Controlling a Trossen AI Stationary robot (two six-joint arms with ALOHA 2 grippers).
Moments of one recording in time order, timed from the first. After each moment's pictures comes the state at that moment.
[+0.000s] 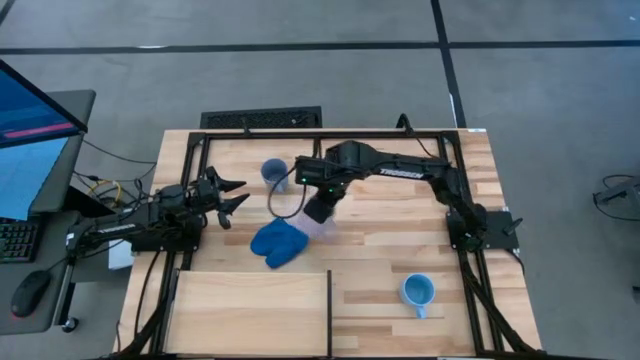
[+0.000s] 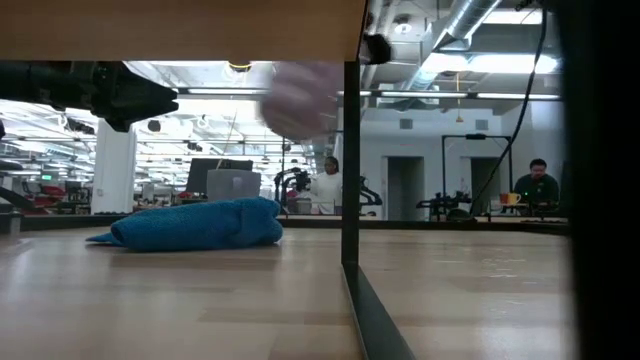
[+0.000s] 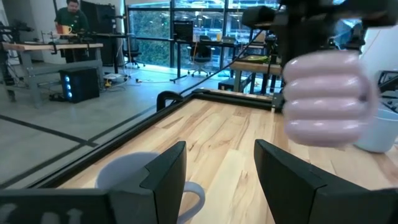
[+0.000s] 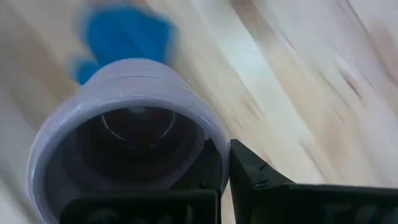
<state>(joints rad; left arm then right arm) 0.22 0.03 0.02 0.01 -0.14 -0.07 -0.05 2.18 2.35 -1.54 0.02 0.49</state>
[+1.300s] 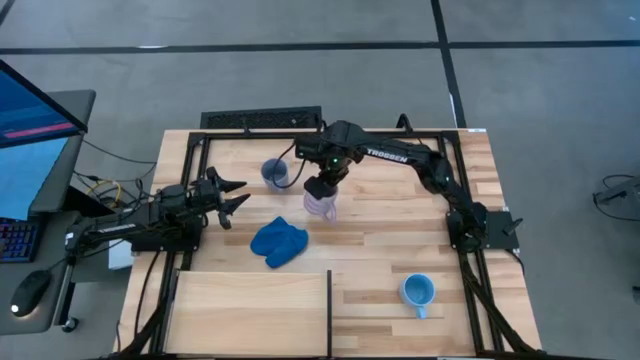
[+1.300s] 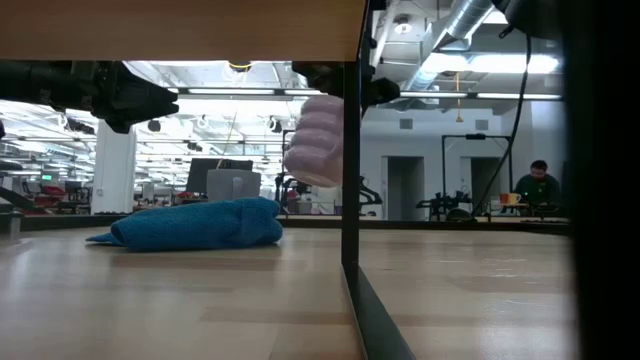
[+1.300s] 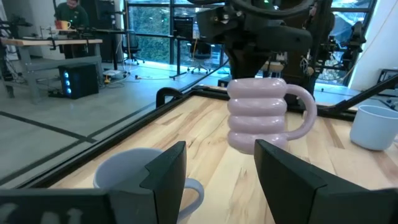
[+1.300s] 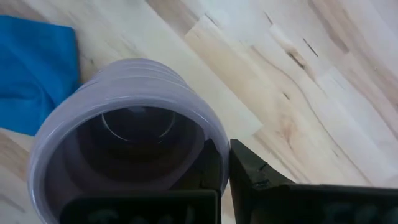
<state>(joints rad) 0.22 0.04 0.02 0.01 -0.14 -0.08 -0.21 2.27 2.35 -1.57 -0.03 0.49</state>
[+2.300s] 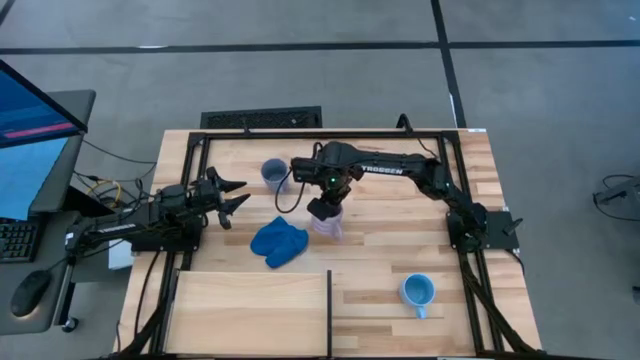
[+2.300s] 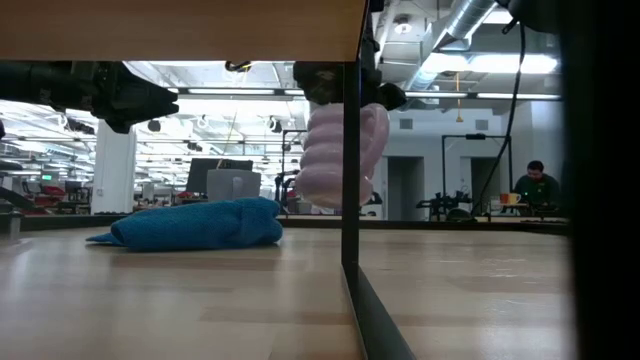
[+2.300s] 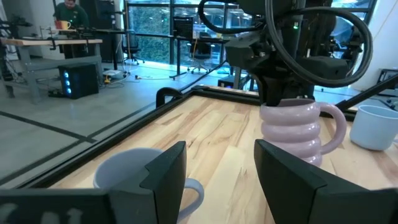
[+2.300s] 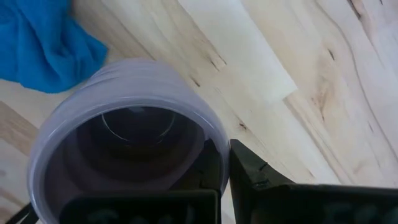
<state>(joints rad) 0.22 0.04 0.02 0.01 -0.14 -0.08 -0.13 2.27 2.23 -1.57 -0.07 0.50</state>
